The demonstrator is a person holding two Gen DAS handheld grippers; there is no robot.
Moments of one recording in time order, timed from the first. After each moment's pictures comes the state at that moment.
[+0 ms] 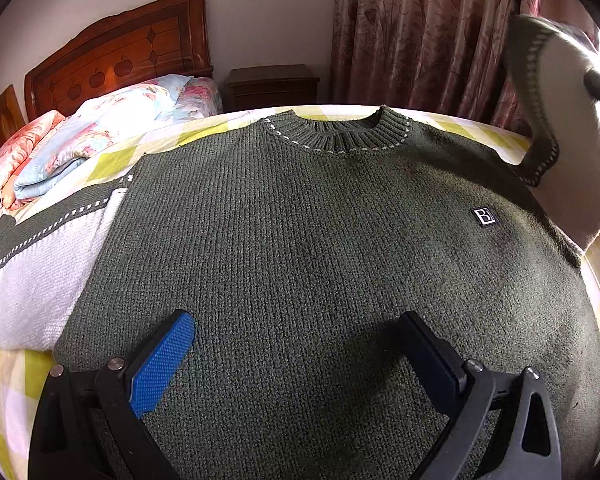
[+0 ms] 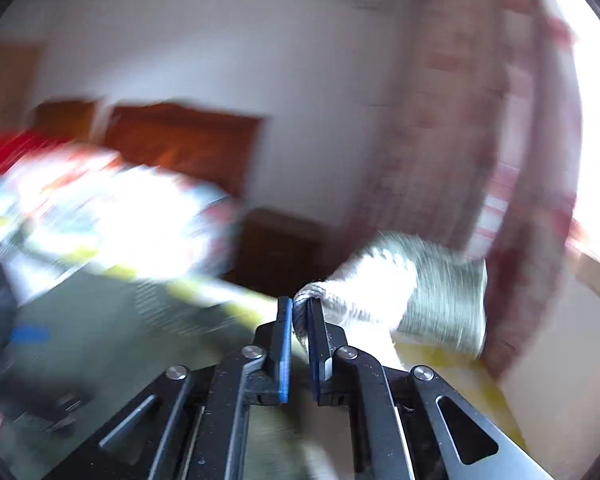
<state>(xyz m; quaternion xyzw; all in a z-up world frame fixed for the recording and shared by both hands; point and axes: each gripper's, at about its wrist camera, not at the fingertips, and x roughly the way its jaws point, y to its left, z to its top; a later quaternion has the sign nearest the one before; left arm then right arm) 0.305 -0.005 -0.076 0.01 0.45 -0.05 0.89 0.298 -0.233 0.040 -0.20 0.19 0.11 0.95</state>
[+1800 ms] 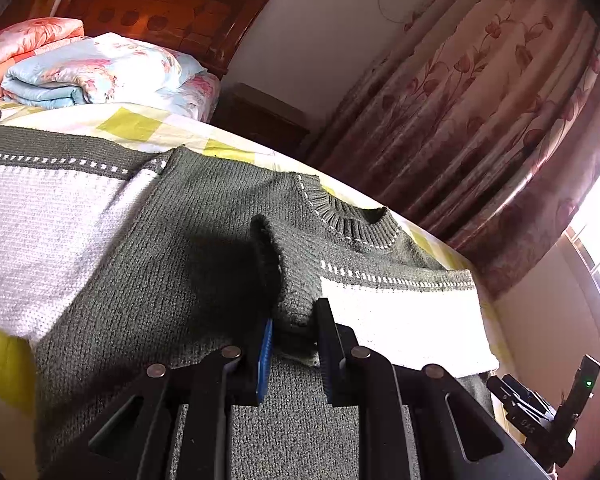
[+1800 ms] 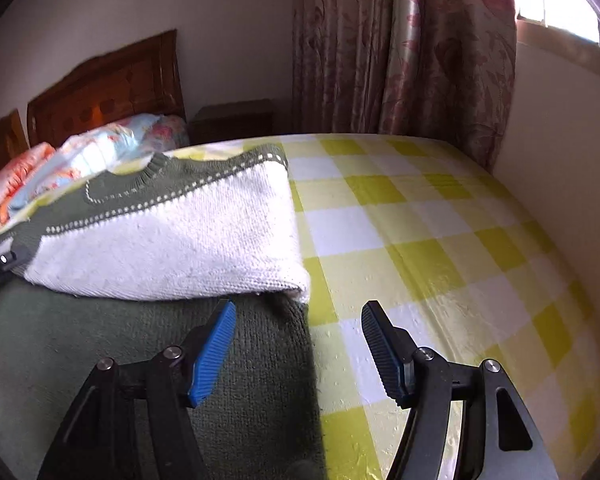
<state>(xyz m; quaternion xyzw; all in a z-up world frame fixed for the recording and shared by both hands) 0.324 0.062 -0.075 -0.24 0.37 -0.12 0.89 0.282 -0.326 -0.049 -0.01 0.39 -0.05 0.92</state>
